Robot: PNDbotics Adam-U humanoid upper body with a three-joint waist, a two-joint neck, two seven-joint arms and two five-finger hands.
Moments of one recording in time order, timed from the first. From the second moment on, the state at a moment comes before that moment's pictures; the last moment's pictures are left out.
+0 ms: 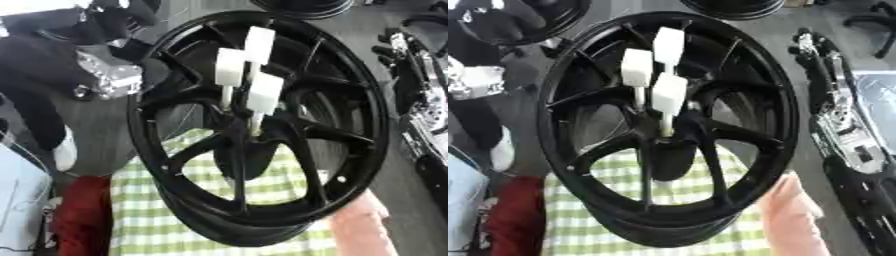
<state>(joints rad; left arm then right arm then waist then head) -1.13 0.79 -0.67 -1.96 -0.12 0.54 -0.67 -0.24 -0.53 -0.07 -1.59 -0.40 -0.04 -0.33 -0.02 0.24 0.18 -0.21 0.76</state>
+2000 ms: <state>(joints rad) -1.14 0.46 -0.61 -1.60 -0.48 0.17 -0.83 -0.25 -0.51 -0.05 -1.57 -0.38 -0.03 -0.32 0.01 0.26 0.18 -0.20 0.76</state>
